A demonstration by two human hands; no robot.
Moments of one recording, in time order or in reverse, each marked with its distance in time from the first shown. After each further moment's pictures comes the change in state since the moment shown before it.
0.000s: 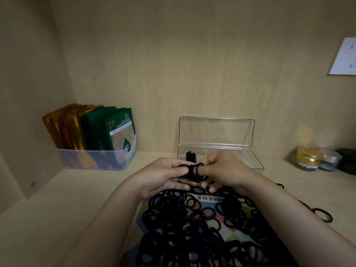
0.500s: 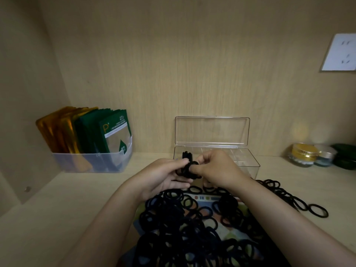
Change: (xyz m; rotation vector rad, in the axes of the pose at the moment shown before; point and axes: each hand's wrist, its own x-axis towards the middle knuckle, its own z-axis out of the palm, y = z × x) left_hand 0.008 0.000 0.008 -0.057 0.087 -0.047; right_hand 0.006 0.007 0.007 -0.190 0.181 -0.098
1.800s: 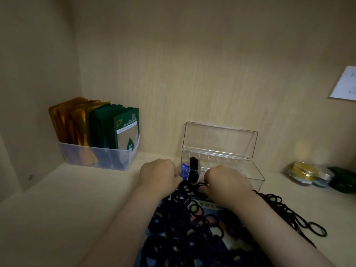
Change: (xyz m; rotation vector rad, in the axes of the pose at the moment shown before) left_hand 0.000 -0.003 -0.017 1.454 0.581 0.183; right_hand -0.002 -0.006 0.013 -1.126 -0.048 -0.198
